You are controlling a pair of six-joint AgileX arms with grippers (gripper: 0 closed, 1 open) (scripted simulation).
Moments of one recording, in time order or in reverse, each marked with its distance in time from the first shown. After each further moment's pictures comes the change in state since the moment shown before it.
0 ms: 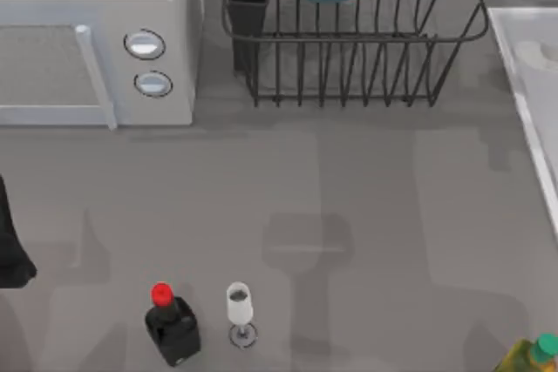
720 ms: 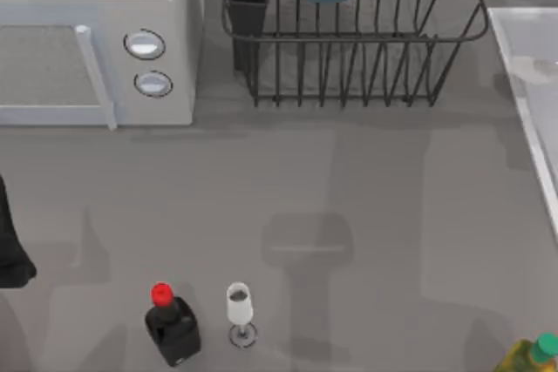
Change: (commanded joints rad) left arm 0.000 0.000 0.000 0.000 0.000 0.000; right arm 0.004 -0.082 -0.271 0.182 -0.002 0.000
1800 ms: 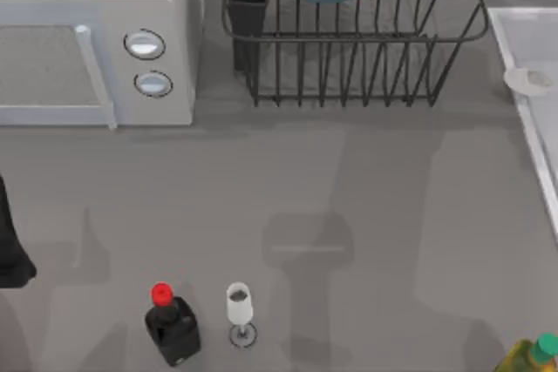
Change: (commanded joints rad) left arm 0.000 0.000 0.000 0.000 0.000 0.000; right arm 0.002 -0.048 -0.162 0.115 0.000 -0.003
